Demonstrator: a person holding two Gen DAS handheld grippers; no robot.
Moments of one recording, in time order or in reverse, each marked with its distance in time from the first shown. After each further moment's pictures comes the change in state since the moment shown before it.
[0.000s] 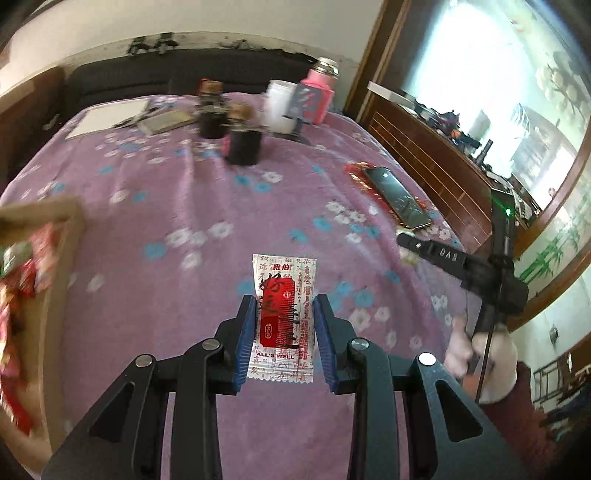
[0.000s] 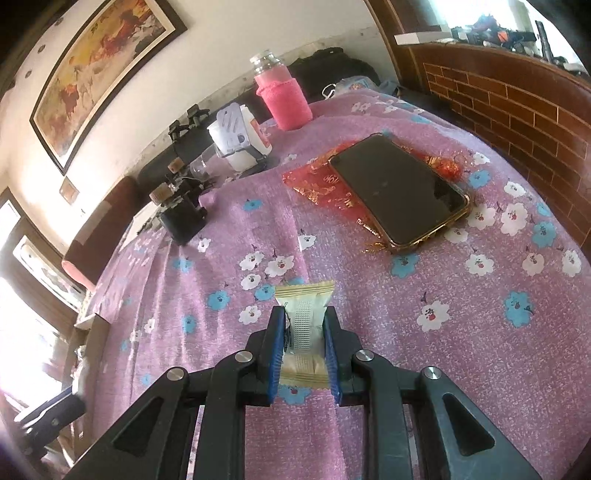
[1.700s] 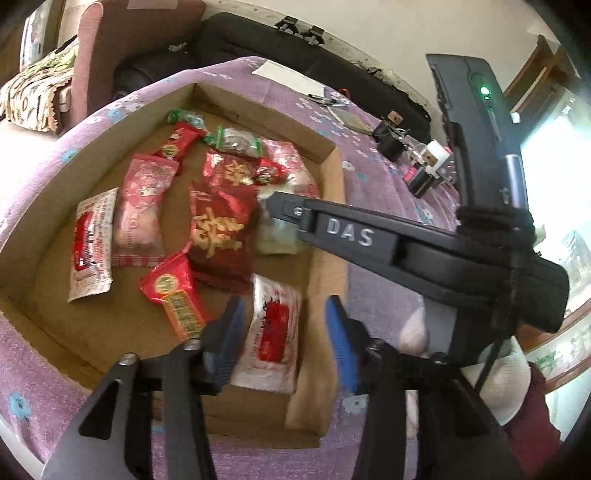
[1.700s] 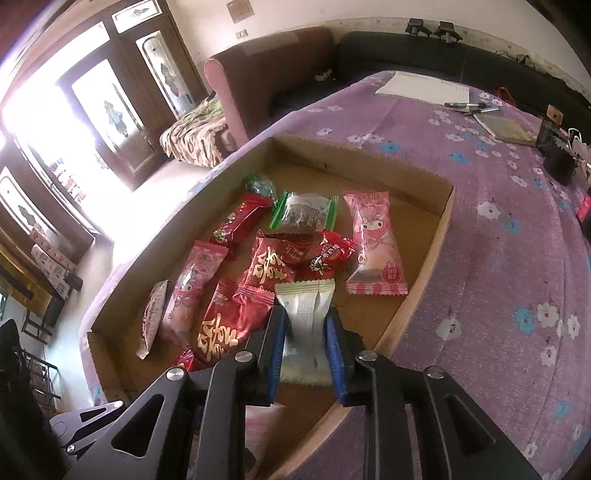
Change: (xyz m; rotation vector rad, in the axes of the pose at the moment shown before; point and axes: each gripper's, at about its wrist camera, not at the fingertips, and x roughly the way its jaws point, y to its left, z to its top) left arm -0.073 0.206 -0.086 -0.438 -0.052 0.084; right arm 0.082 0.408 -0.150 -0.693 0.371 0.327
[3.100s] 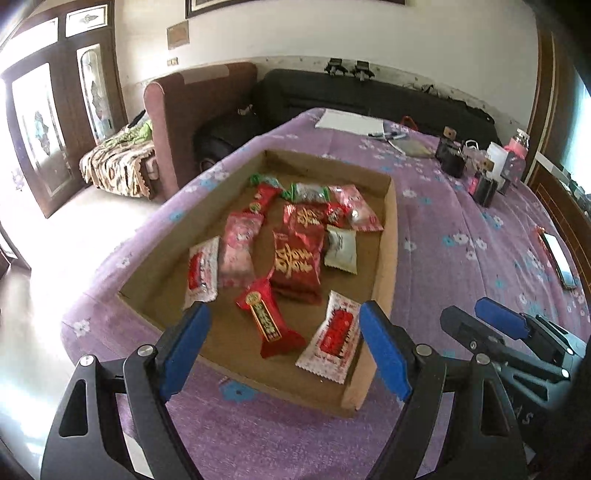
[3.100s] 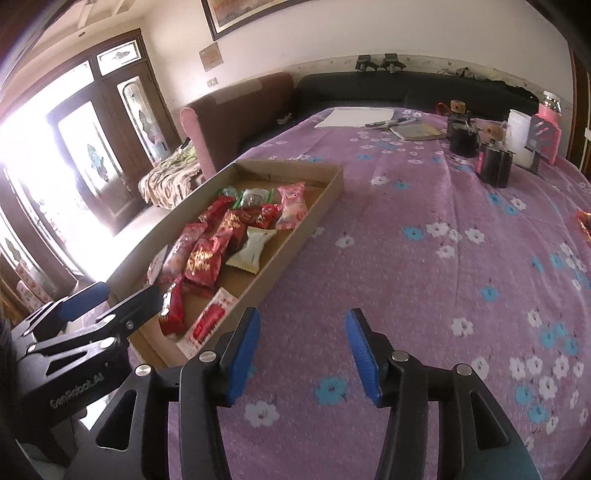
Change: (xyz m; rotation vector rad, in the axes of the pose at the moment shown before) left arm -0.041 -0.037 -0.027 0.115 -0.203 0.468; right arm -0.101 -0.027 -0.109 0.084 -0.199 -0.112
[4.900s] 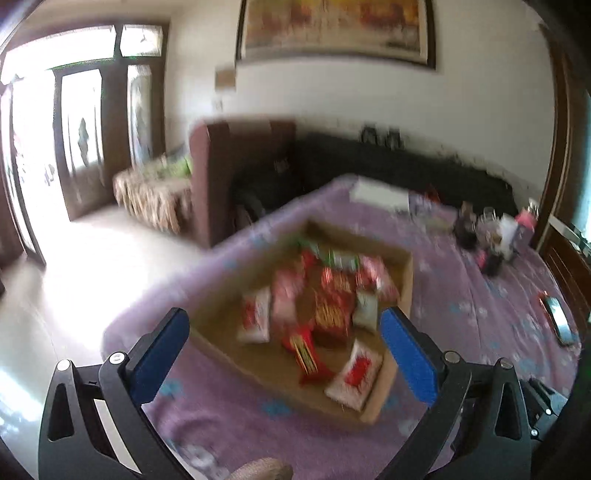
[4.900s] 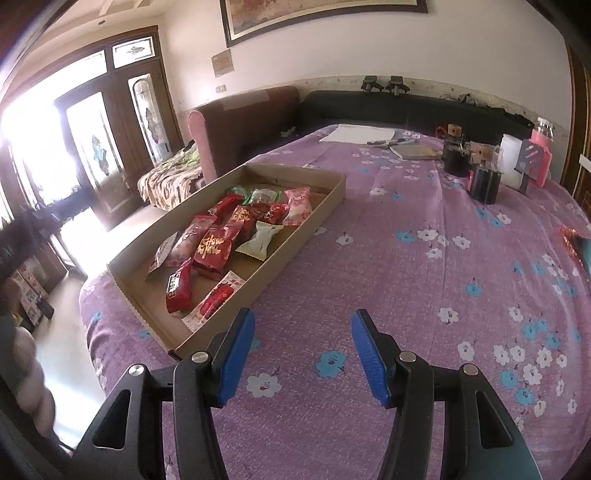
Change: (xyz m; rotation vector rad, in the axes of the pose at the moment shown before) left arm -0.049 0.039 0.002 -0.146 -0.200 0.068; right arm -0.022 0.017 -0.021 -0.089 -0.065 -0.042
